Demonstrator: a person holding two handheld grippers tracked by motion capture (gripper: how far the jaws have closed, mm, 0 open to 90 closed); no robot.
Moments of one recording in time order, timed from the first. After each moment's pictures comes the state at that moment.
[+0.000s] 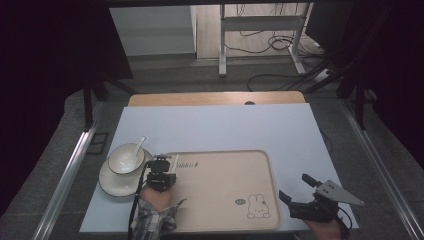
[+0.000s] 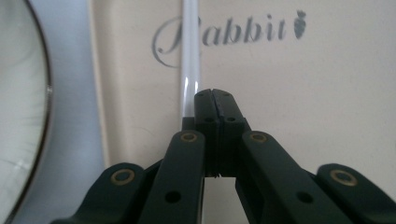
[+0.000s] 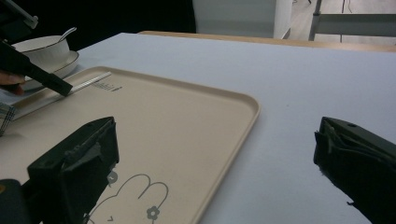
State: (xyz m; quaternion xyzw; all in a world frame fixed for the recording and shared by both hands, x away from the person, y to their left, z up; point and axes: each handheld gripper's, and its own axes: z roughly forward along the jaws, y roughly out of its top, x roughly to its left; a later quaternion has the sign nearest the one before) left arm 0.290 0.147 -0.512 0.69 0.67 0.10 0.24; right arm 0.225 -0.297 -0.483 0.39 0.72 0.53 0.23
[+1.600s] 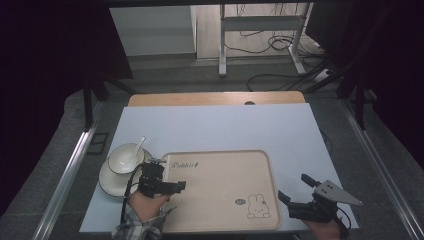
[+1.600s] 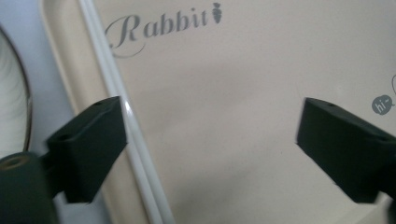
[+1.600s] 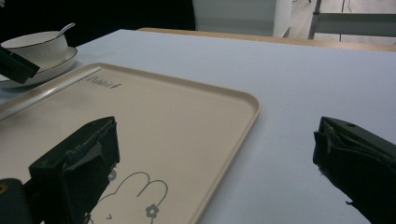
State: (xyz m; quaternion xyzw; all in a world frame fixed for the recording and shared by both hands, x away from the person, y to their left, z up) left arm 0.262 0.166 -0.485 0.74 0.60 0.03 0.31; right arm 0.225 -0.295 -0.484 0.39 0.72 0.52 0.23
